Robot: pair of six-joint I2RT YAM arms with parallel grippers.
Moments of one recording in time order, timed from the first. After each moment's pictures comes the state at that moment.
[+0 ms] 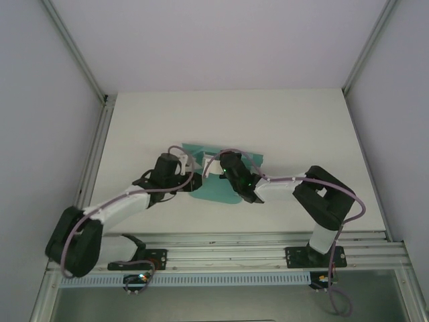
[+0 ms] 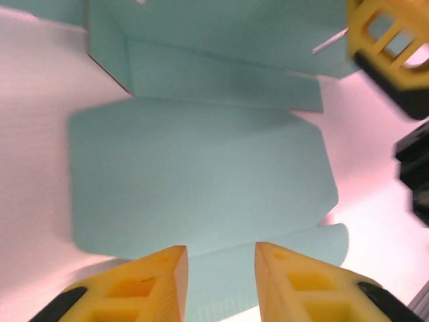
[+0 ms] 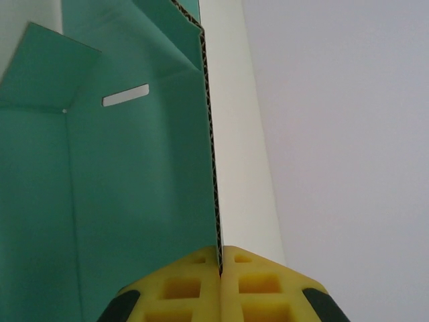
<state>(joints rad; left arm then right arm) -0.58 1.21 0.59 -0.12 0.30 -0.56 0.83 1.77 0.82 0.55 0.54 -1.06</state>
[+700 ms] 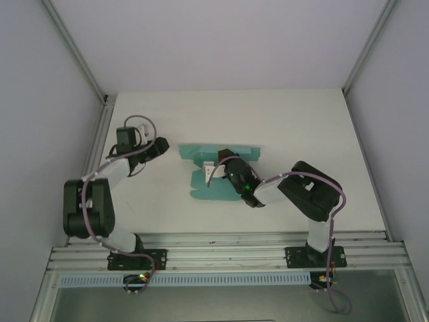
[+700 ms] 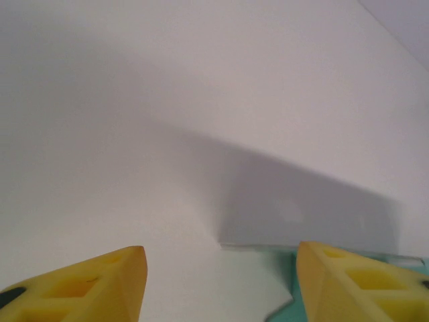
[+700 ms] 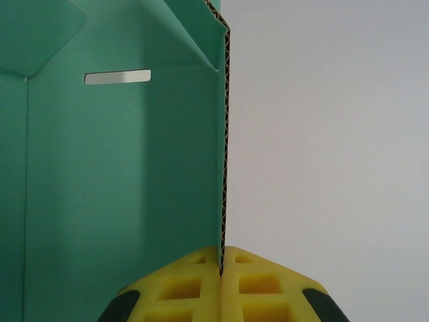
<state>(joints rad) -0.04 1.59 0.89 -0.05 0.49 -0.47 0.78 1.88 0.74 0.94 0.44 -1.38</state>
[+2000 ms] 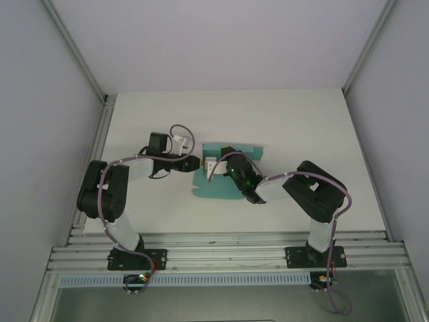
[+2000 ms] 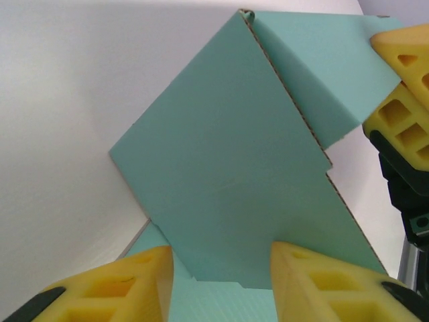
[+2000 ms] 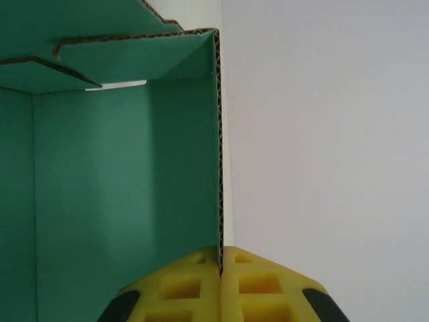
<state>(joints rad) -0.31 1.74 0.86 0.02 0.83 -0.17 0.76 1.85 0.76 0.83 0.44 -1.30</state>
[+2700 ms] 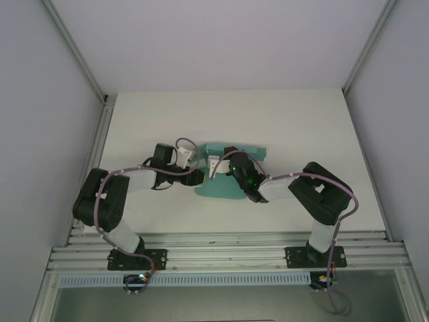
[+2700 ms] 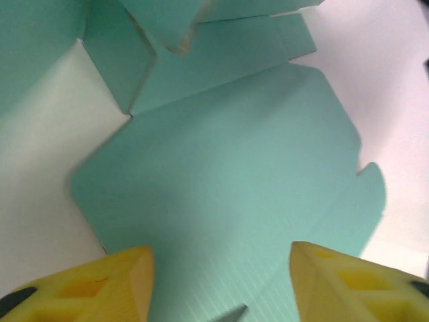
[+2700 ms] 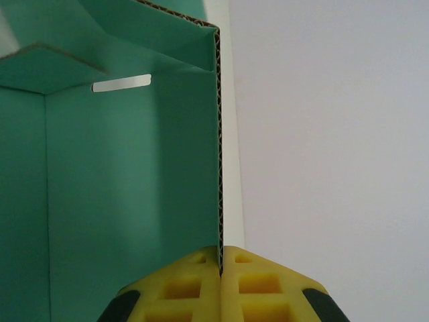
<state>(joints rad) -0.39 1.62 0.68 0.06 0.72 -0.15 0.74 1.80 0.76 0.74 0.45 -1.26</state>
